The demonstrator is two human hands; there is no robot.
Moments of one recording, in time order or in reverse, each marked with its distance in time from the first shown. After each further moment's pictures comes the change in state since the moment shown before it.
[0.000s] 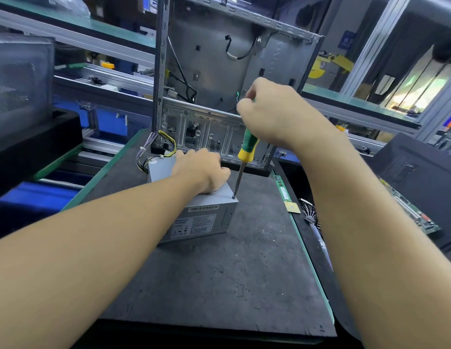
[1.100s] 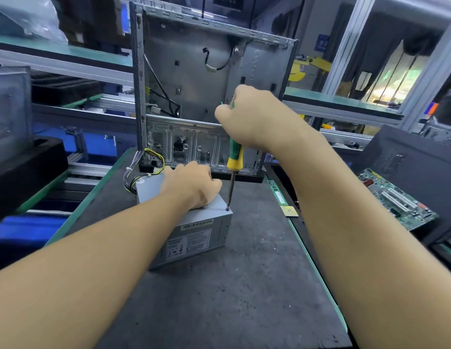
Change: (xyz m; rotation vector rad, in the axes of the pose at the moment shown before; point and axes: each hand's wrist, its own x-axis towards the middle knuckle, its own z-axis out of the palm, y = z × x) left_hand 0.004 -0.002 0.004 0.019 0.019 0.005; right_hand 0.010 0.002 0.008 0.064 0.023 0.018
